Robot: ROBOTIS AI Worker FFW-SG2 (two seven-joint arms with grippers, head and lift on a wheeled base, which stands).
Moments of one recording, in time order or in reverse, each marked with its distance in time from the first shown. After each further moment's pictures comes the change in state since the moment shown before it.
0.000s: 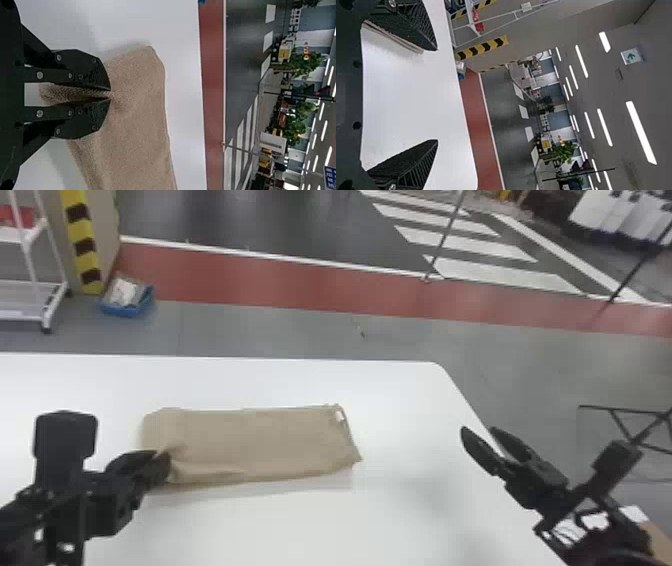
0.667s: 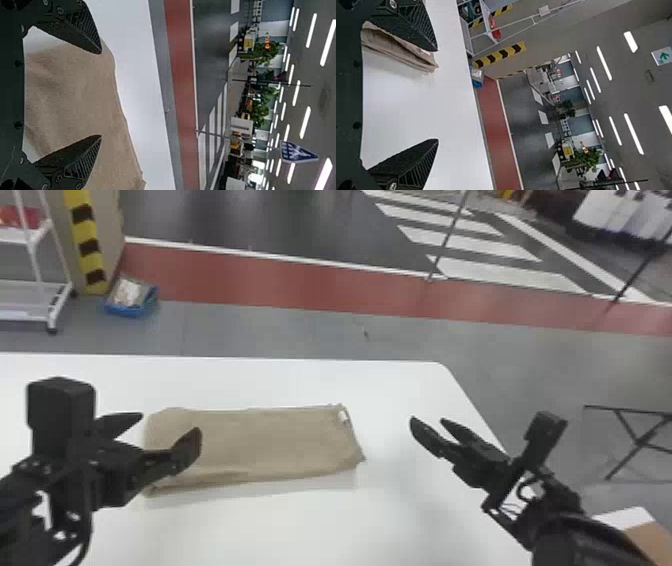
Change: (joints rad) left arm -0.012 0.021 -0.008 -0.080 0.005 -0.069 -0.034; right arm -0.088 0.004 0.173 0.015 0.063 0.104 -0.112
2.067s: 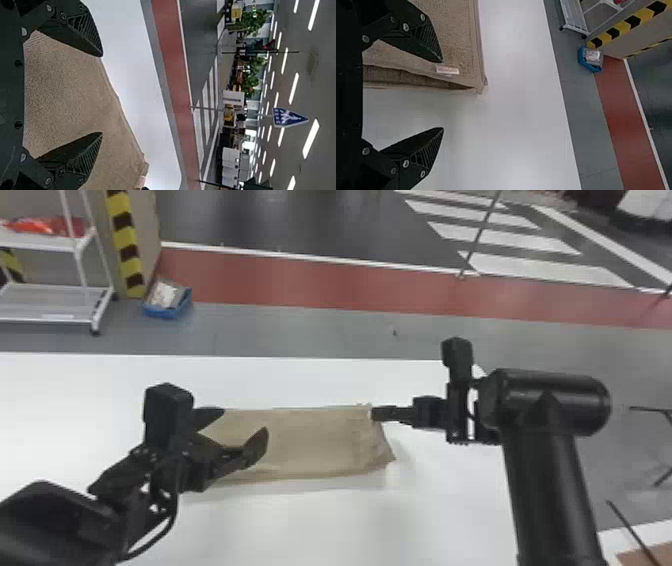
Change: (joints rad) left arm -0.155 -0.037 -0.149 0.319 -0.081 -0.225 -0.107; right arm -0.576 -0.032 0.339 0.304 0.351 0.795 -0.136
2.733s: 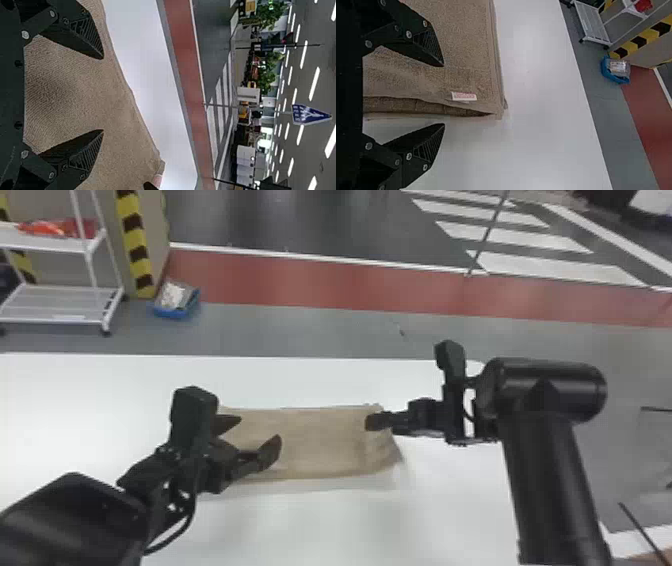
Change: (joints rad) left arm -0.038 -0.027 -0.023 0.053 -0.031 0.054 -0.014; right arm -0.057 0.003 0.038 0.070 -0.005 0.102 0.057
